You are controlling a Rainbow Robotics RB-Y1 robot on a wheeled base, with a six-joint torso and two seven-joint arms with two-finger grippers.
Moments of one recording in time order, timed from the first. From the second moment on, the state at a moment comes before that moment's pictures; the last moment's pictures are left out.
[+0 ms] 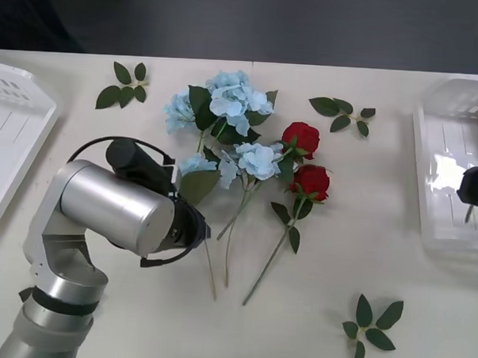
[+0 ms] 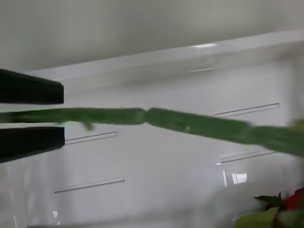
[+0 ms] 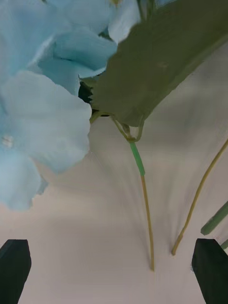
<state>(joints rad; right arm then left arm) -0.06 -0.79 -0.11 -1.78 -0.65 1.12 1.19 -0.17 0.12 -0.31 -2.02 0.15 1.70 -1.10</state>
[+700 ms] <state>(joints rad) -0.06 -0.79 -0.11 -1.90 -0.82 1.12 1.19 -0.17 0.02 -0.33 -1.80 0.10 1.49 -1.10</state>
